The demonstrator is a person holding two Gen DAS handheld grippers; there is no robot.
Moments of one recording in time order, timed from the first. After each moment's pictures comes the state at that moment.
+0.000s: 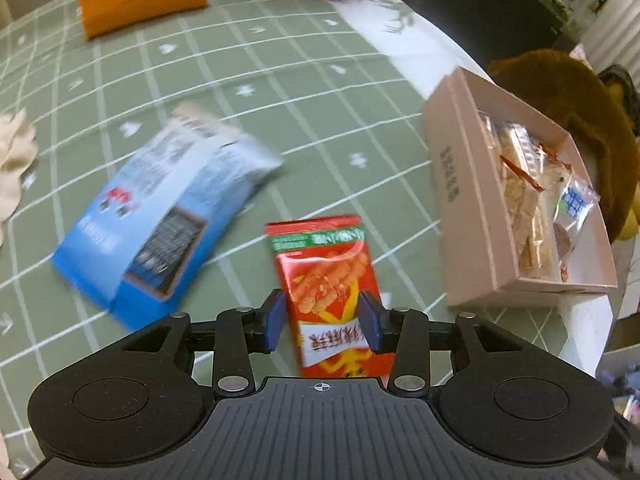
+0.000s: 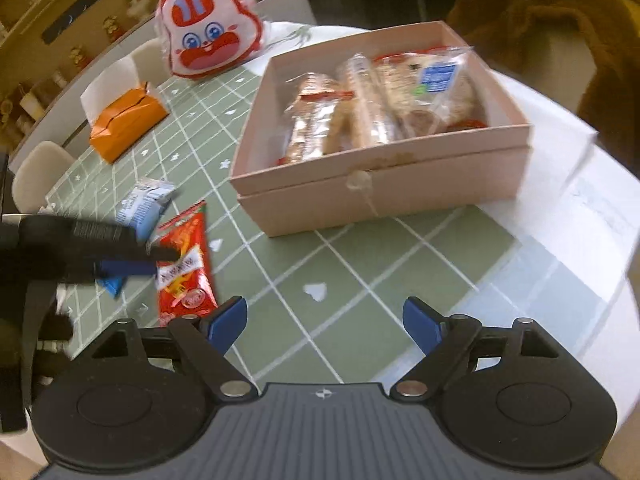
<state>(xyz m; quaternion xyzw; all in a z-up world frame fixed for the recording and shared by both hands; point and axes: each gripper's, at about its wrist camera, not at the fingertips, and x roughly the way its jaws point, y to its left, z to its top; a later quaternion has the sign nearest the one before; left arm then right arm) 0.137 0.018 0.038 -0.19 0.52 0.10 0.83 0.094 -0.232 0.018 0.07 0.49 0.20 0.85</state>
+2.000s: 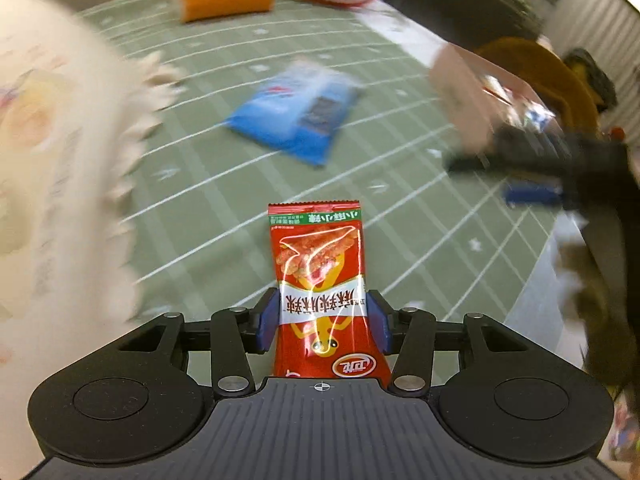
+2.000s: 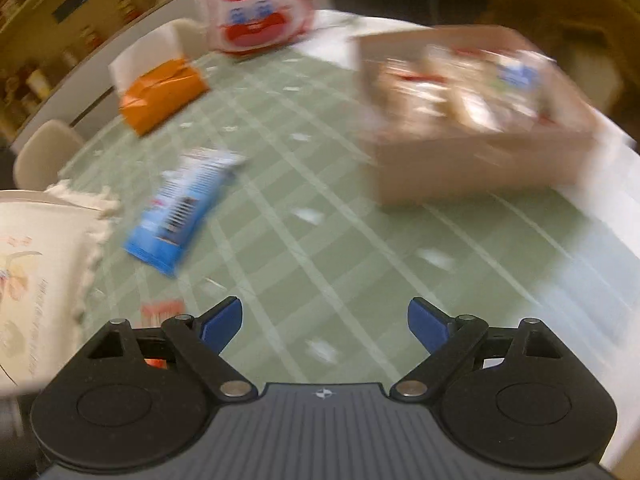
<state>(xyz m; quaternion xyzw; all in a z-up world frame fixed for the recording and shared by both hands) -0.079 0.064 0.052 -0.17 0.48 0.07 0.86 0.096 -0.118 0.042 0.05 0.50 0.24 0.83</state>
